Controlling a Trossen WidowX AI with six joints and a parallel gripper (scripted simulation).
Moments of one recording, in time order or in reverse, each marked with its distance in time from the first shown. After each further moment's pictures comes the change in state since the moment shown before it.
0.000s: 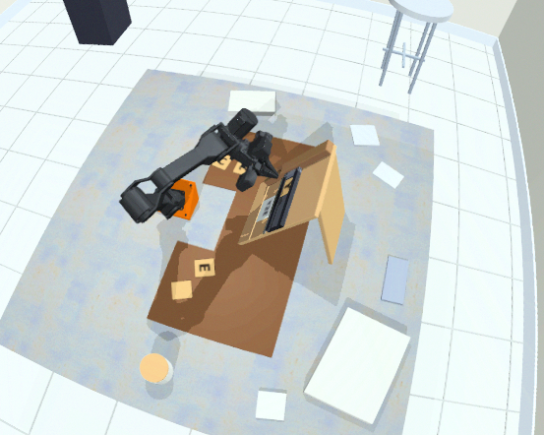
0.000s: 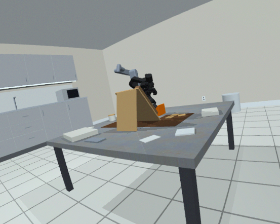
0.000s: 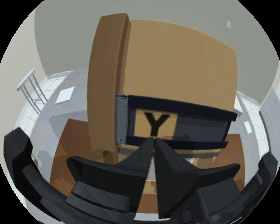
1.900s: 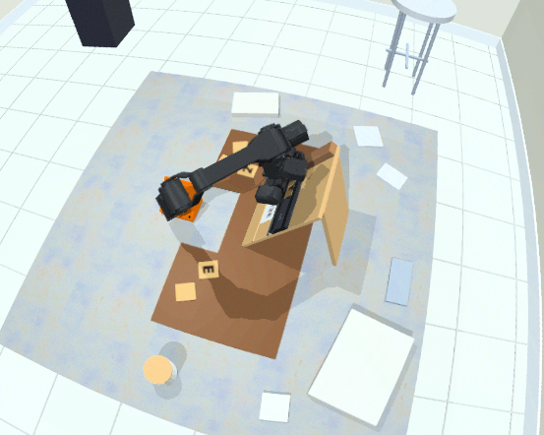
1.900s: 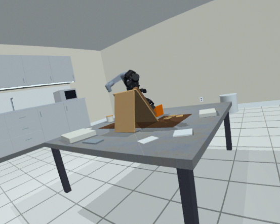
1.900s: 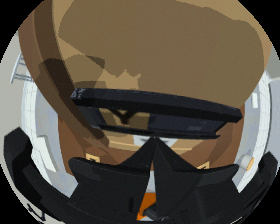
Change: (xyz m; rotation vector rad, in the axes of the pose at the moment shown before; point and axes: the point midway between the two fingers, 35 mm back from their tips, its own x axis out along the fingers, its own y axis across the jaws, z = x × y) arm 0.025 -0.040 0.024 0.013 0.691 -0.009
